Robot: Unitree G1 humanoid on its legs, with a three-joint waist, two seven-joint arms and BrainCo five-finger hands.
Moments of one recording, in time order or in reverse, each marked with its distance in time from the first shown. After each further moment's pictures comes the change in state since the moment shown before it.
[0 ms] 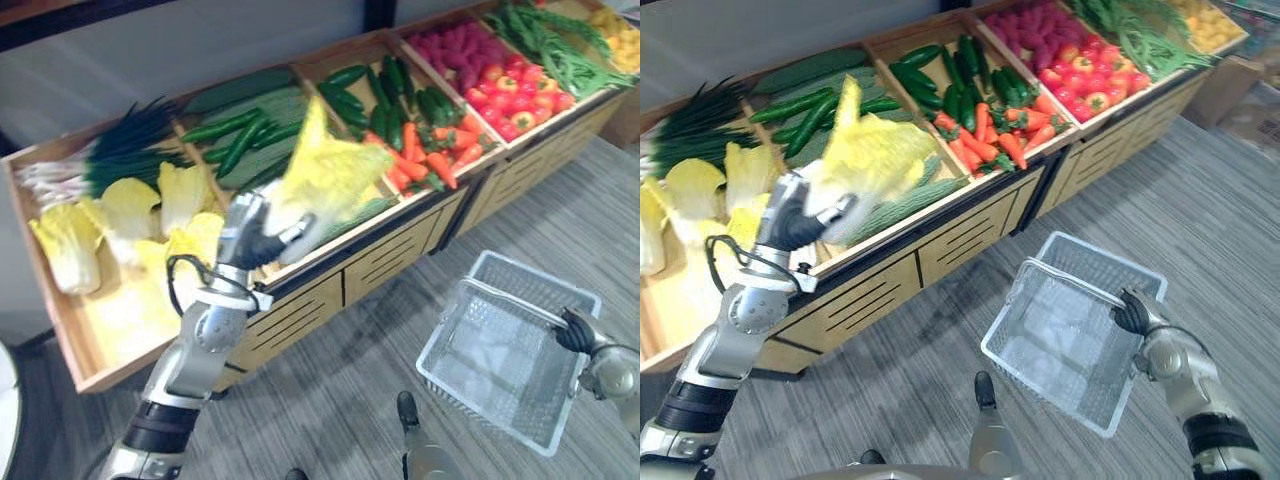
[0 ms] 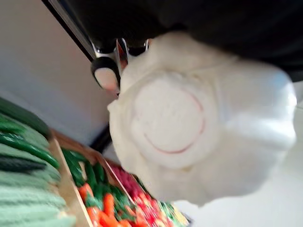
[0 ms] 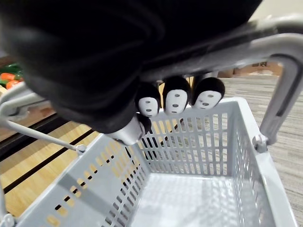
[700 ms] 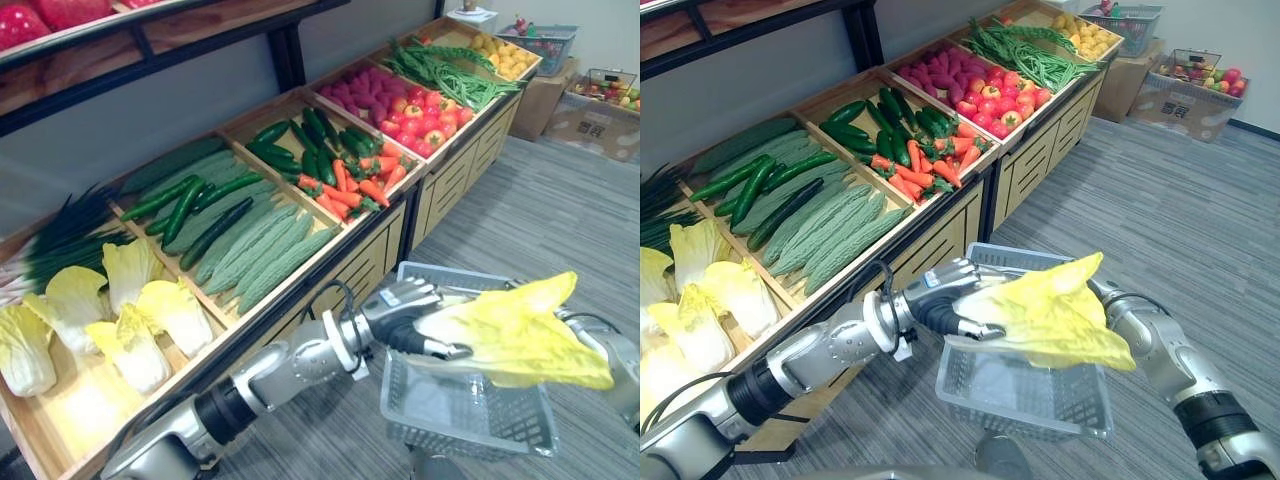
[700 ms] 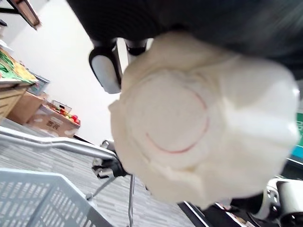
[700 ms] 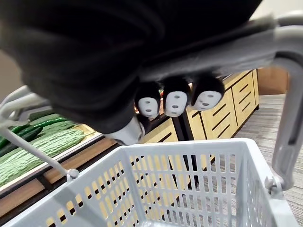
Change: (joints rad) left arm -0.240 -0.033 -0.658 -0.001 -0.116 -0.093 -0.231; right arm -0.014 -0.100 0.175 -0.346 0.078 -0.032 0.067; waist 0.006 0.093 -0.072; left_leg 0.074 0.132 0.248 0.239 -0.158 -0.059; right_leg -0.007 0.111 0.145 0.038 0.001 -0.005
